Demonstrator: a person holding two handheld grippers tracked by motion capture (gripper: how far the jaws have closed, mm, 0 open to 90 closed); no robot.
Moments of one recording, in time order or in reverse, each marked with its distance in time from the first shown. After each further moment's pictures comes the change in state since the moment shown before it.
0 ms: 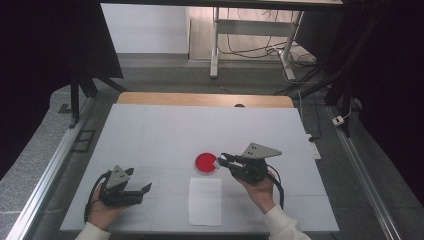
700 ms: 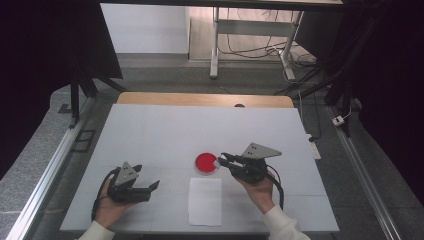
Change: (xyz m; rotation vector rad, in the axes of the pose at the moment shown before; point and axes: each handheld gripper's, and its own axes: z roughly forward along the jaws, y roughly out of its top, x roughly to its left) left arm -0.011 0.017 0.011 -0.017 -0.024 0.039; right arm 0.000 -0.001 0.001 -0.006 -0.011 0.008
